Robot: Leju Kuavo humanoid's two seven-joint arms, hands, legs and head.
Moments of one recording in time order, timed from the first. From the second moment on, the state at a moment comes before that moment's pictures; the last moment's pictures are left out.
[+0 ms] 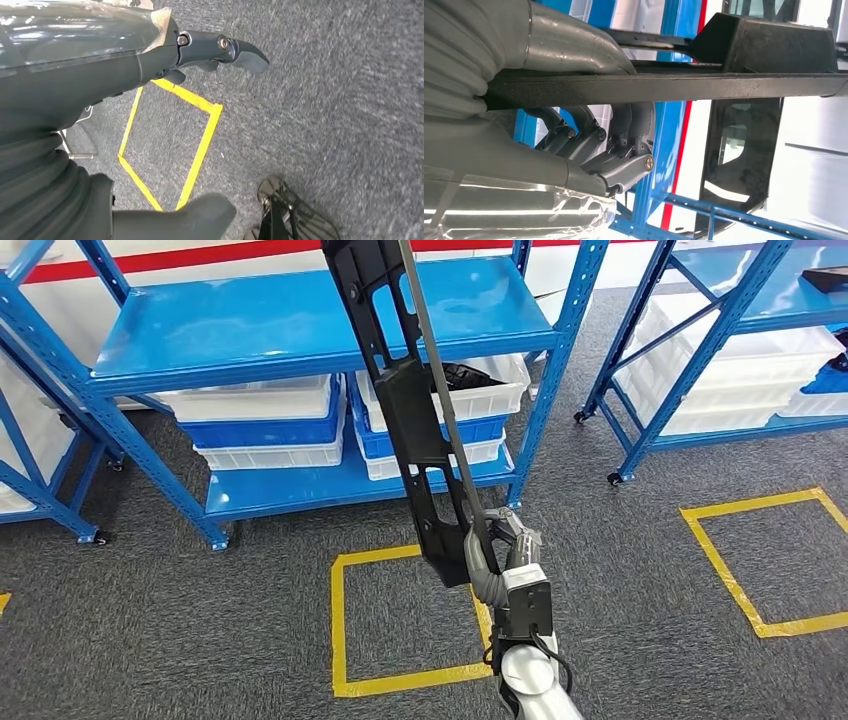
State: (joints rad) left arm -0.02 -0.08 0.64 -0.15 -0.08 0.40 -0.01; right arm -0.16 0.10 0.41 -1.33 0.09 -0.44 -0.58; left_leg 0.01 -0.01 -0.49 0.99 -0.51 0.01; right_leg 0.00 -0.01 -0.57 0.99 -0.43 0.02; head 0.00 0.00
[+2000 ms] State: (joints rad) left arm -0.05 -0.13 0.59 -0.20 -0.19 0.35 -0.02; right arm 0.09 0.10 0.12 -1.68 0.26 -0.45 -0.47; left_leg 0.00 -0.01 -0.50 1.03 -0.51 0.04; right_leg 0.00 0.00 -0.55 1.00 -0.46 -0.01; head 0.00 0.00
